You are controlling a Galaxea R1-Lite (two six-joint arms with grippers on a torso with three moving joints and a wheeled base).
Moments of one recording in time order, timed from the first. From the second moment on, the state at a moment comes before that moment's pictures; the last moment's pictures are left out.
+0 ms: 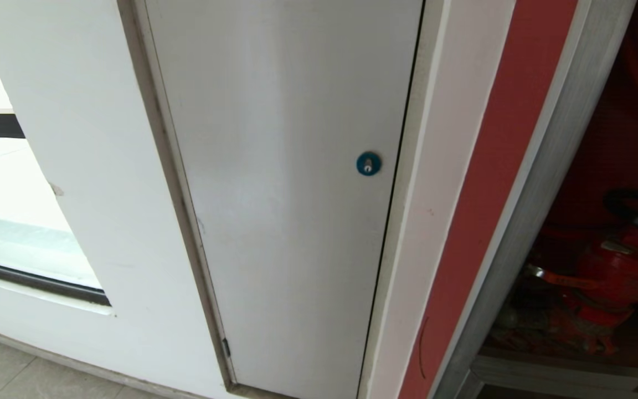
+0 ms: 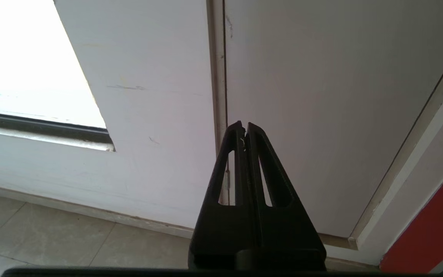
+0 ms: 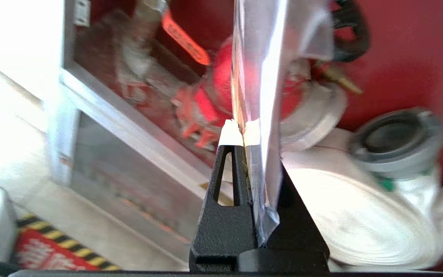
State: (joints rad) left arm 0.00 0.00 0.00 -0.02 -0.01 0.01; right arm -1.46 1.14 -1.09 1.14 1.19 -1.77
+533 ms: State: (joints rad) left arm 0.00 0.00 0.00 -0.02 -0.01 0.01; right arm -1.34 1.17 -1.16 1.42 1.18 -1.73
